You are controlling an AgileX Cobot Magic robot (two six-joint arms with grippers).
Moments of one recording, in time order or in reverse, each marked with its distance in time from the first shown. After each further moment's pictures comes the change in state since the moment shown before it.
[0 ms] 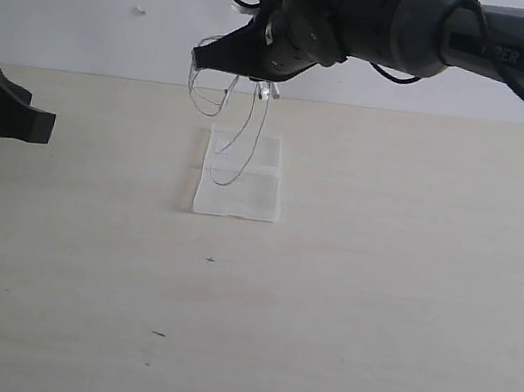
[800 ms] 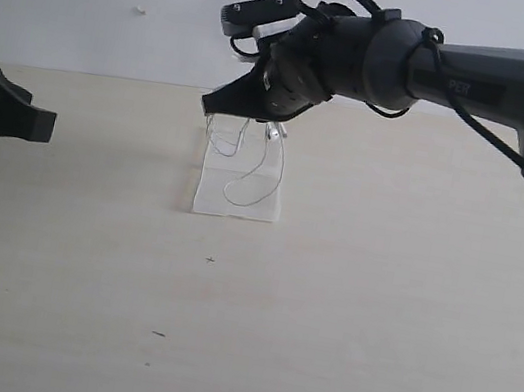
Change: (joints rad) left arm 0.000 0.000 0.000 -0.015 0.000 -0.002; right arm -0.008 0.093 0.000 -0.068 0.042 0.055
